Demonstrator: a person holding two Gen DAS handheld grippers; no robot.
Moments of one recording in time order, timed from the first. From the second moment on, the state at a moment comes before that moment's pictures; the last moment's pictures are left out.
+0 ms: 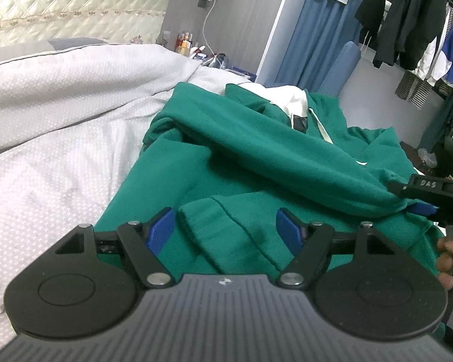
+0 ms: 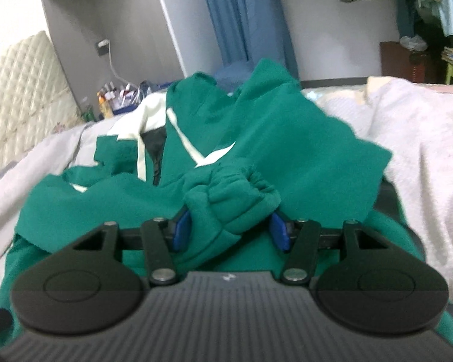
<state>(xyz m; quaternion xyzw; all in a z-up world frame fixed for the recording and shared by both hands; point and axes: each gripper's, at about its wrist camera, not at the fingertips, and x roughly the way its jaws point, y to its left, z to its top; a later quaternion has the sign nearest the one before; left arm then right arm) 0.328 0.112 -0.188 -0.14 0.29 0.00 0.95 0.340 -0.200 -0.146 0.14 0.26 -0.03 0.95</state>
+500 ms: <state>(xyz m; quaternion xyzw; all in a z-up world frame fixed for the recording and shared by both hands) 0.332 0.117 -0.192 -0.15 0.29 -0.01 0.94 0.329 -0.204 -0.127 0.09 0.20 -0.12 0.97</state>
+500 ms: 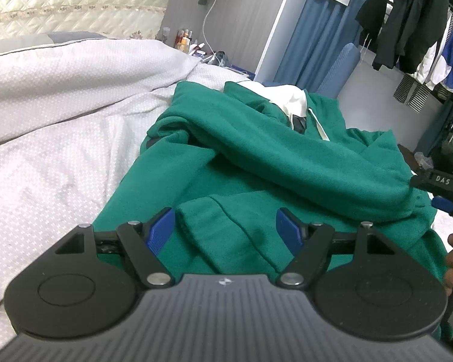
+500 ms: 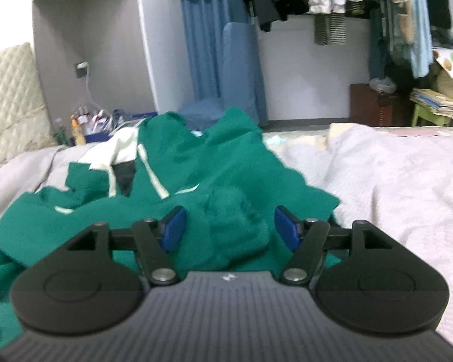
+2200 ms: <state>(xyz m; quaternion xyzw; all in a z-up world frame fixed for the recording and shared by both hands) 0.327 0.048 -0.167 -0.11 0.28 -0.04 0.95 0.334 -0.184 -0.118 0.09 0.30 0.14 0.94</state>
